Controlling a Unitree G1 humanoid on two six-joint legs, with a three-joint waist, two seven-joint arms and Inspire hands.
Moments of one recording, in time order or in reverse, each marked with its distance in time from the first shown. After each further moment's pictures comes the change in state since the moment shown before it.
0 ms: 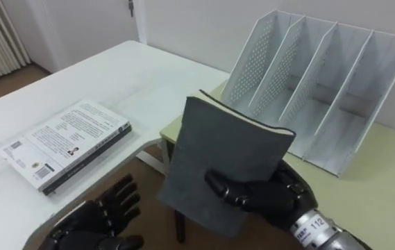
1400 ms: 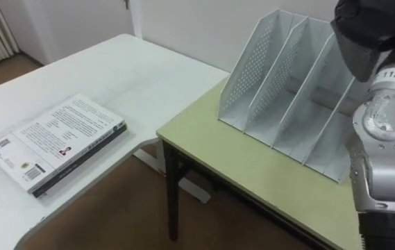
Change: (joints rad) left arm 0.062 -0.098 -0.005 0.656 0.125 -0.064 0.122; right arm -0.650 -0.070 -0.144 0.183 -0.533 -0.079 -1.054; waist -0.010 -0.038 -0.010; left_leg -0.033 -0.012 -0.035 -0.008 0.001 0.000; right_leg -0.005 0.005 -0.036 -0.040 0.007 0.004
